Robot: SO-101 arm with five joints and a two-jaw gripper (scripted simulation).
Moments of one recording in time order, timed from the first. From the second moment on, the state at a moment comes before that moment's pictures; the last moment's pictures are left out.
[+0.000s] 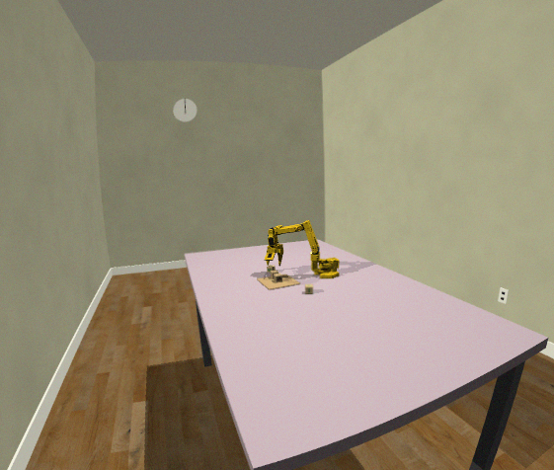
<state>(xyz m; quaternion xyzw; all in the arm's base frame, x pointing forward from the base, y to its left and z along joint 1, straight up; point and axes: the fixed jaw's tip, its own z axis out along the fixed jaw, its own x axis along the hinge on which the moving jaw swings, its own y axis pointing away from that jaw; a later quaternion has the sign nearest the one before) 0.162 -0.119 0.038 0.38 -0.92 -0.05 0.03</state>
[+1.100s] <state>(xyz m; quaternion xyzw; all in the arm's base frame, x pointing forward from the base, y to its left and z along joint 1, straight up) 0.173 -0.128 0.051 0.38 -0.92 0.00 0.00</state>
